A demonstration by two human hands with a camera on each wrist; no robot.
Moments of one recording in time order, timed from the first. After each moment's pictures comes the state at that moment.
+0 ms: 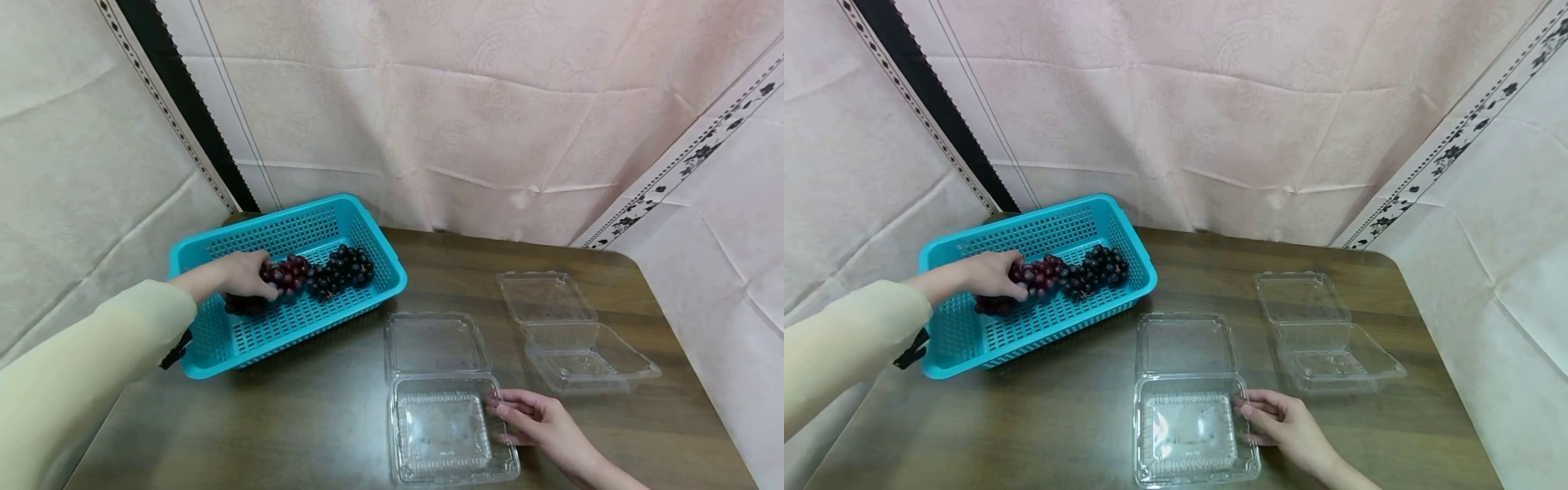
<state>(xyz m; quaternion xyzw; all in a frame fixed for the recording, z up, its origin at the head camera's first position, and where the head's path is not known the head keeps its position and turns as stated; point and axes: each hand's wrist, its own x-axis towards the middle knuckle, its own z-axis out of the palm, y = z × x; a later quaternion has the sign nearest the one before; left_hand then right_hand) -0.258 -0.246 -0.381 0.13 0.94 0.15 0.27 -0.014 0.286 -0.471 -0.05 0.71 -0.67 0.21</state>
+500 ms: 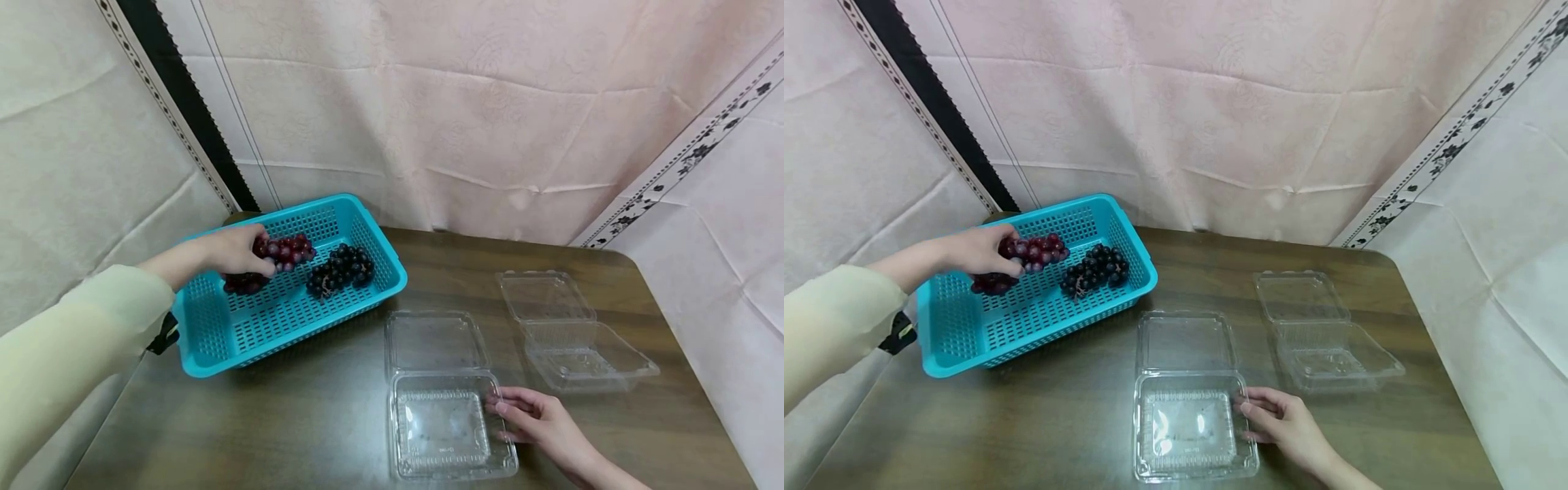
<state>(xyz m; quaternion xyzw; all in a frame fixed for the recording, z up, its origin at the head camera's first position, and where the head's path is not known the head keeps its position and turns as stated) -0.265 -0.250 -0.338 0.15 0.94 0.20 0.24 -0.012 0.279 -0.467 -0.01 0.72 -0.66 0.22</state>
